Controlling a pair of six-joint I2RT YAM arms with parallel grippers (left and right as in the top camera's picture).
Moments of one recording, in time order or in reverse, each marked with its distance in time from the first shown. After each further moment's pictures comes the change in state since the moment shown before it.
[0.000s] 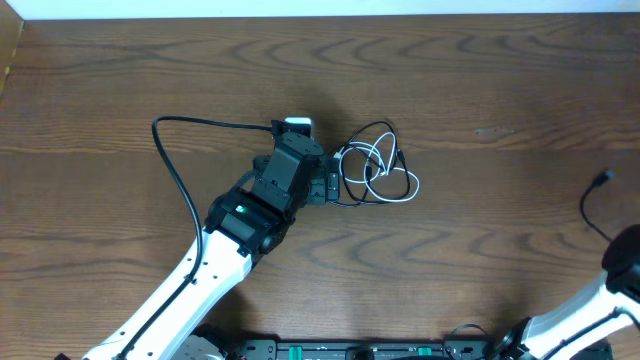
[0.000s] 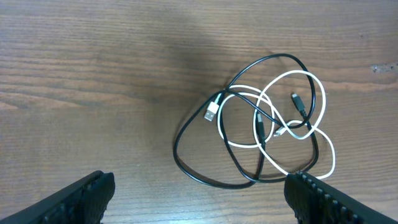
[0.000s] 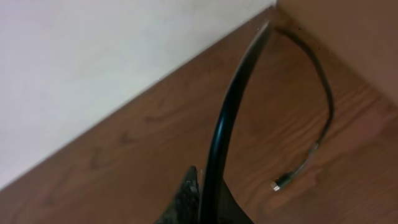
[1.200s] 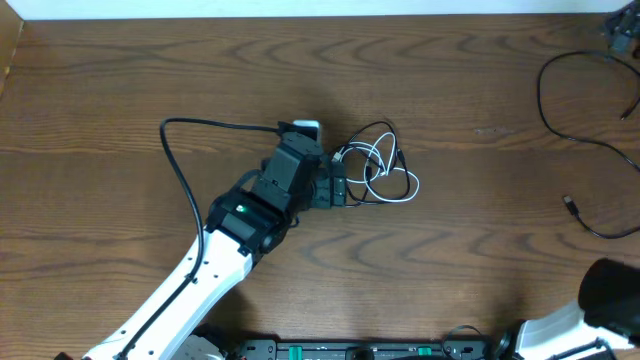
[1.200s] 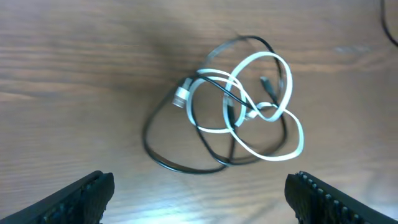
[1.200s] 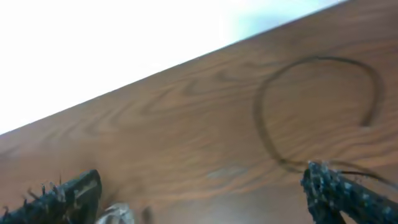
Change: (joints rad) left arm 0.000 0.005 0.000 0.003 0.131 0.000; right arm 0.178 -0.215 0.014 -0.313 -0.176 -0.080
